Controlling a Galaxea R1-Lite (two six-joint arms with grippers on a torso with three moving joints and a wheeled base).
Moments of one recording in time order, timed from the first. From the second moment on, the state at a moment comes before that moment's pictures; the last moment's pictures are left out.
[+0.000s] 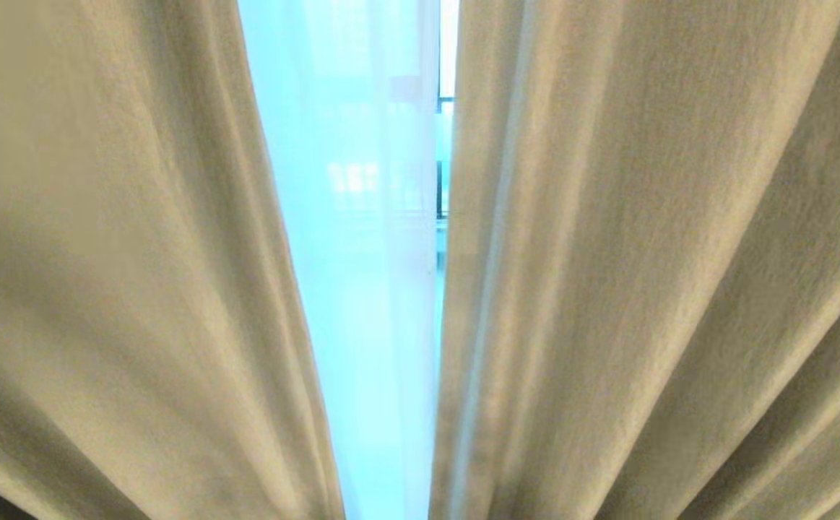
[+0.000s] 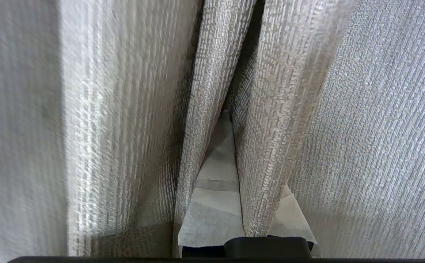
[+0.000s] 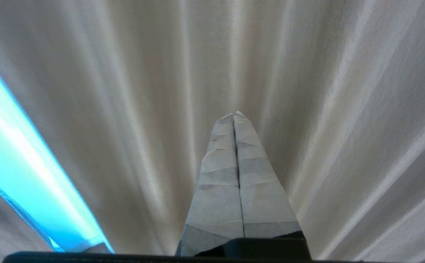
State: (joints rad) left arm 0.97 1.98 -1.71 -0.69 -0.37 -0.28; right arm -0.01 0.00 0.00 0.00 0.00 -0.01
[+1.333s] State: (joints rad) left arm 0.77 1.84 -1.68 -0.69 -0.36 -0.26; right arm -0.01 0.00 0.00 0.00 0.00 -0.01
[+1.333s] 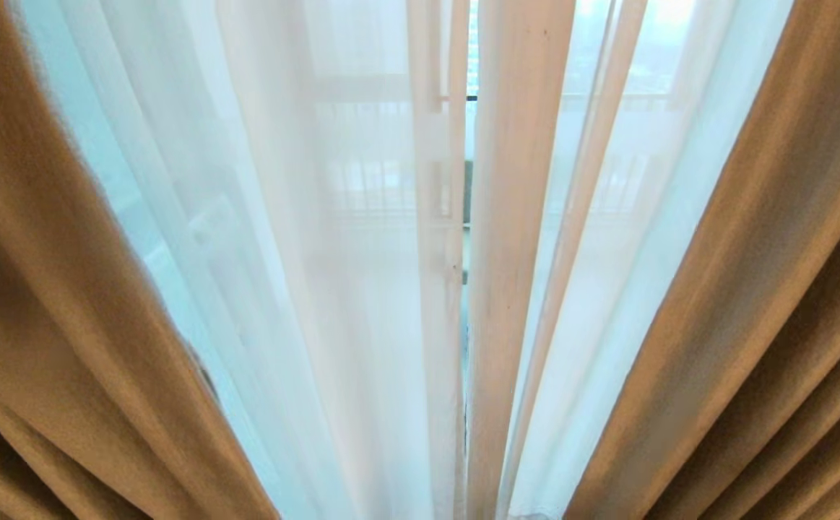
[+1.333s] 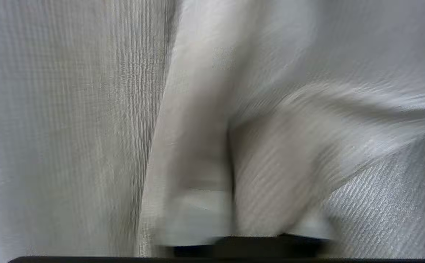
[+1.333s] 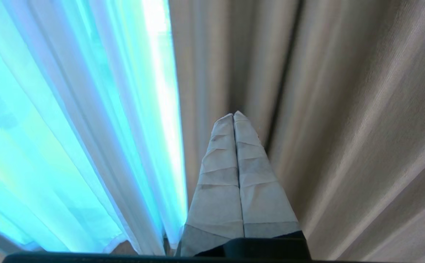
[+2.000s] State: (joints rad) left arm 0.77 1.63 -1.35 -0.69 -0.36 -0.25; right arm -0.01 0.00 0.00 0.00 0.00 -0.01
